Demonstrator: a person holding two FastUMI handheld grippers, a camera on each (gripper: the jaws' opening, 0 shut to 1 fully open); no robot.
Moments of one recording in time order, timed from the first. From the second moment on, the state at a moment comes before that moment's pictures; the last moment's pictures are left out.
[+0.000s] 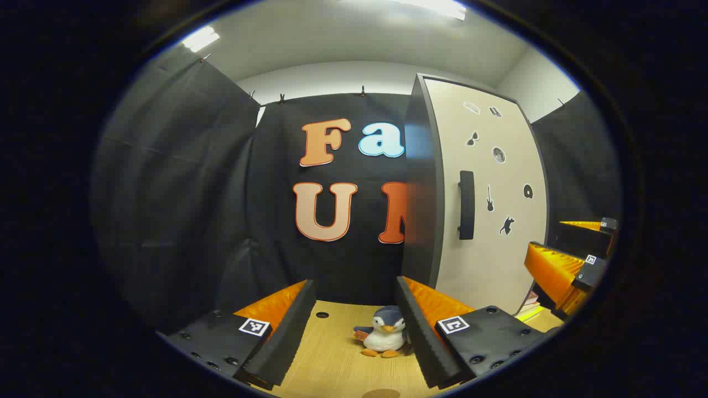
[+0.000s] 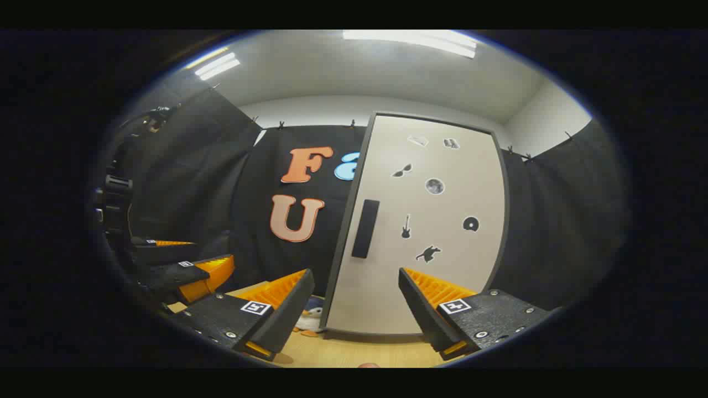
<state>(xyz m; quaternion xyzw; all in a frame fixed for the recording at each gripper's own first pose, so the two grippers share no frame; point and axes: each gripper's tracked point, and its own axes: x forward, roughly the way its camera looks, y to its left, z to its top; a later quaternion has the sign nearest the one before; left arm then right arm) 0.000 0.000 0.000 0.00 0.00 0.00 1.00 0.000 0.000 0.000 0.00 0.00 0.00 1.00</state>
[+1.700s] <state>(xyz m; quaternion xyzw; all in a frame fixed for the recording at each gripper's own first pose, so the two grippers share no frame) 0.034 0.042 -0.014 0.00 0.03 -0.04 1.00 0.128 -0.015 -0.005 0.03 0.01 -0.10 0.99</state>
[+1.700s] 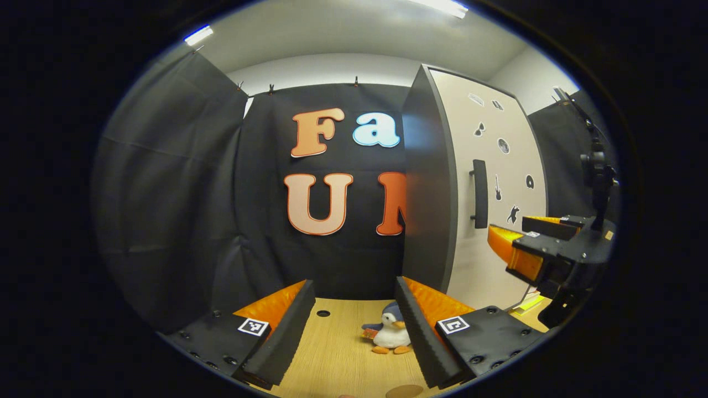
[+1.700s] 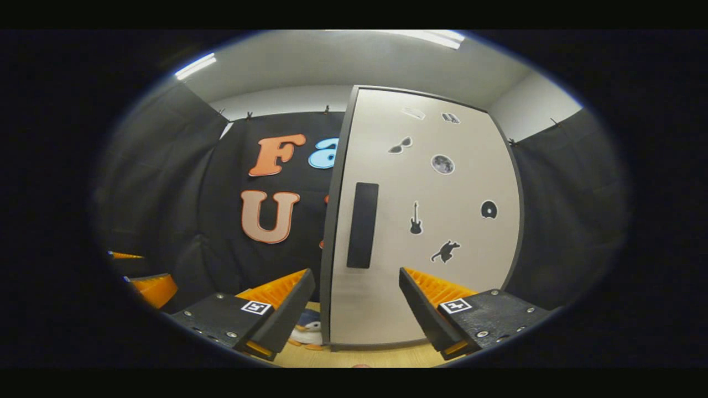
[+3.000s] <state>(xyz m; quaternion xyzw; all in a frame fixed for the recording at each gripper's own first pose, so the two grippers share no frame) 0.075 0.043 -0.036 0.01 0.05 -0.10 0.99 0.203 -0.033 0.007 0.10 0.02 -0.13 0.99</state>
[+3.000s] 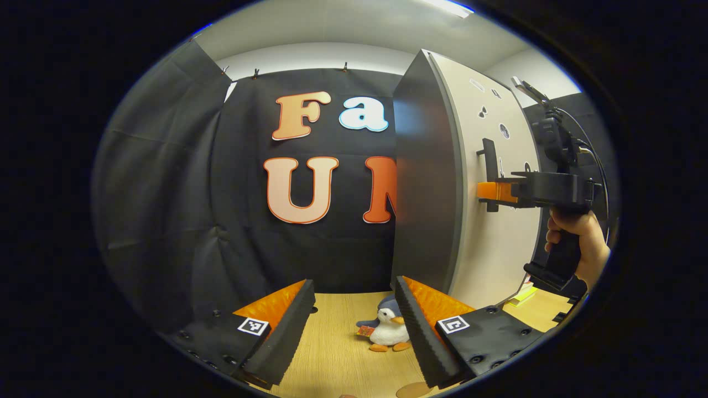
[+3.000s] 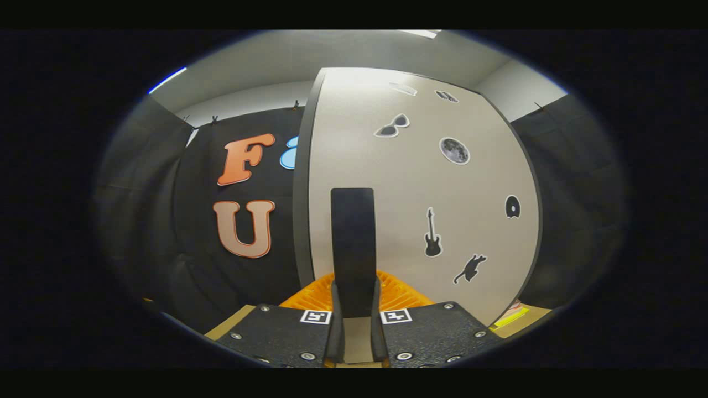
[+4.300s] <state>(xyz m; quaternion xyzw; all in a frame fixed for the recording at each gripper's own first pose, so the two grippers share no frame) -0.041 -0.098 0.003 -0.01 0.02 -0.08 1.00 0.104 -0.069 0.014 0.11 -0.01 -0.09 0.99</state>
